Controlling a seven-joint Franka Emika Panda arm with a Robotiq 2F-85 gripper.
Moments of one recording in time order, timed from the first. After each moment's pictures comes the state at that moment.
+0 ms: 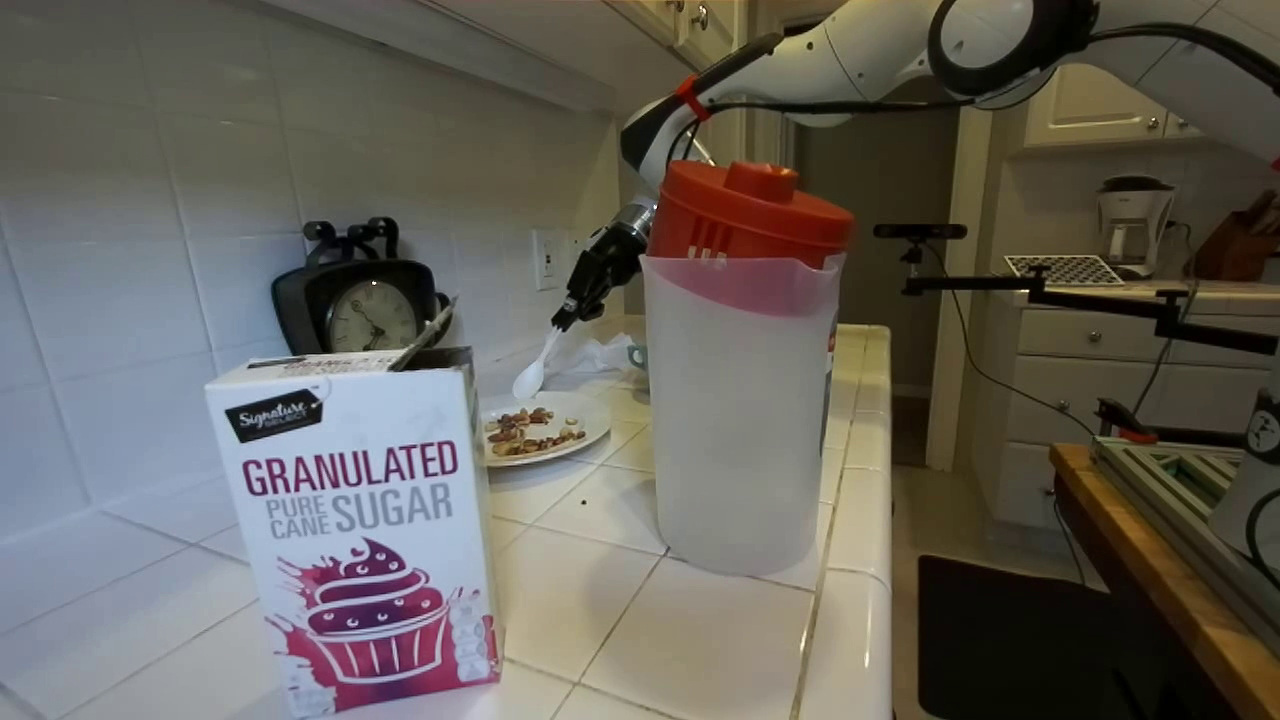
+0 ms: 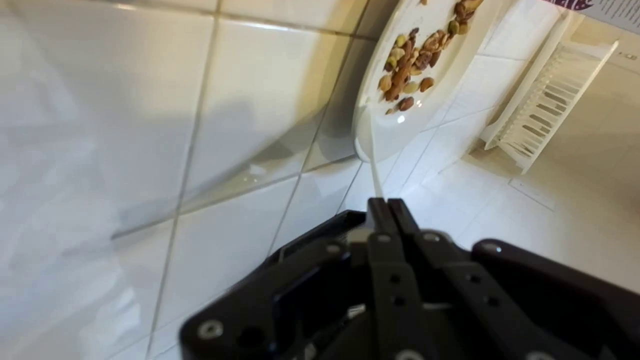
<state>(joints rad) -0.27 0.88 -0.06 -1.18 1.06 1.83 -0.93</state>
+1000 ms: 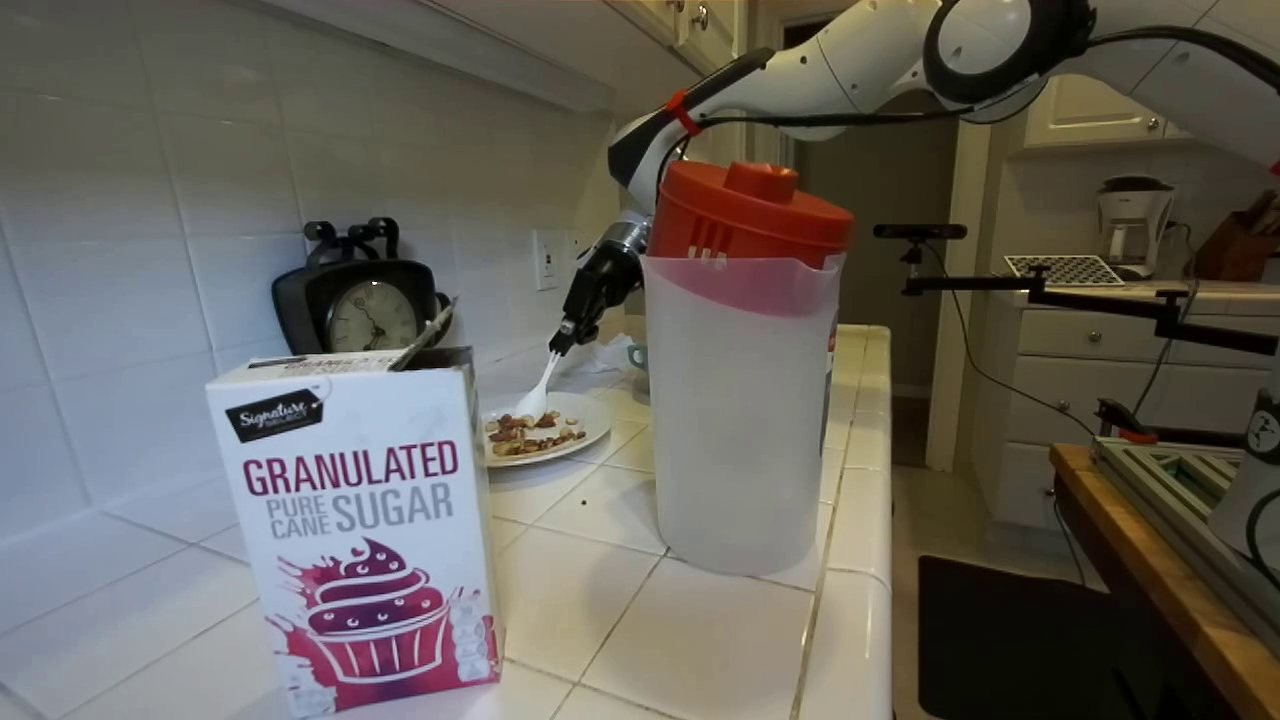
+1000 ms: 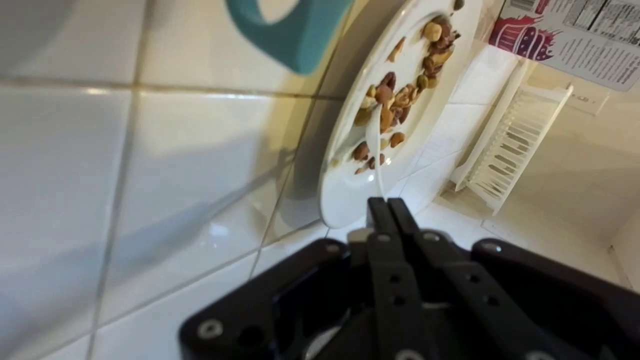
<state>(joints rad) -0.27 0.92 0.01 -1.17 1.00 1.76 -0.91</state>
